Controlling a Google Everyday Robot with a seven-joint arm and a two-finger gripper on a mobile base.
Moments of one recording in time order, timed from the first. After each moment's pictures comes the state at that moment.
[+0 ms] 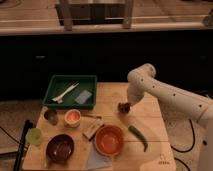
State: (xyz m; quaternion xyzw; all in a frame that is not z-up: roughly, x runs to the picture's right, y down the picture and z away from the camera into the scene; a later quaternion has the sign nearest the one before) arm 0.164 0.084 0.833 -0.27 -0.11 -0.28 0.91
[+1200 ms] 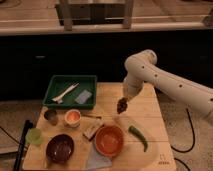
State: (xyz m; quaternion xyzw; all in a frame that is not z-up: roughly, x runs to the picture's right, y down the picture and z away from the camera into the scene) arm 0.129 0.050 0.751 -0.27 -0.14 -0.33 0.90
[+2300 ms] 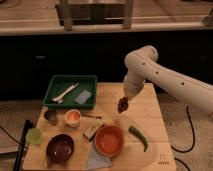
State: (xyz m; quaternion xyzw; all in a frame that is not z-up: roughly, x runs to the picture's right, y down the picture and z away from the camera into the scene) arm 0.138 0.048 0.736 -0.28 -0.14 -0.32 0.90
